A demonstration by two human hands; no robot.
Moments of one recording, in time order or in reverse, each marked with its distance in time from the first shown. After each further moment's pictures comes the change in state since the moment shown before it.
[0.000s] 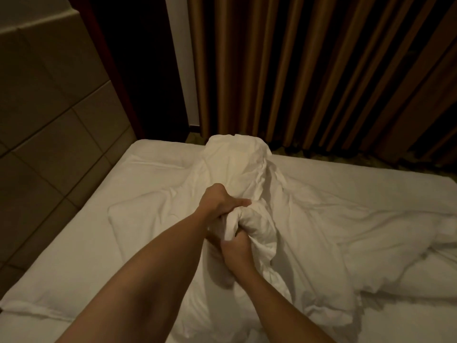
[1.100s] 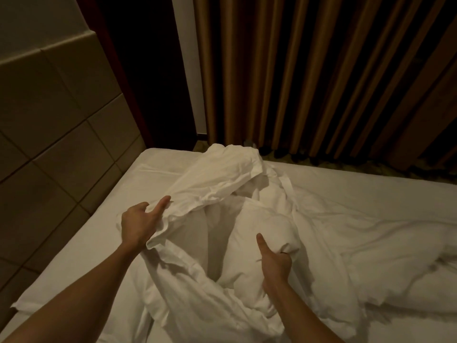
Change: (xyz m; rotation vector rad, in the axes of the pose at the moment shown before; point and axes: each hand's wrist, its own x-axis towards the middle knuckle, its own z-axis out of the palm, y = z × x) left_hand -0.055 -0.130 -0.092 -0.187 0.653 0.009; right_hand 0.023 0.033 -0.064 0.389 0.397 0.302
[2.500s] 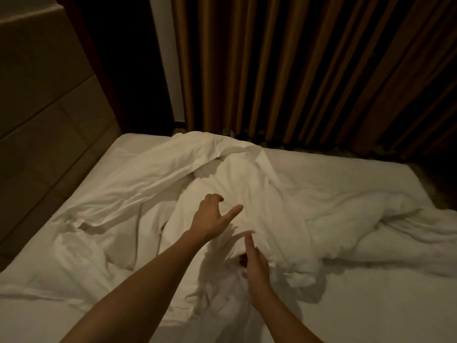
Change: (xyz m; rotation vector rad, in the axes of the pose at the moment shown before) left_hand -0.150 0.085 0.094 0.046 -0.642 0.273; right_hand -0.087 0.050 -0.083 -0.037 -0.156 0.007
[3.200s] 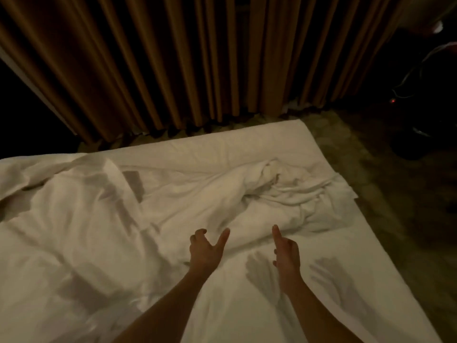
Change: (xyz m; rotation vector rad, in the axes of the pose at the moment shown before) left_hand 0.005 0.311 0.443 -0.145 -0.146 -0.320; right_hand 0.231 -0.076 -0.530 0.192 0.320 -0.018
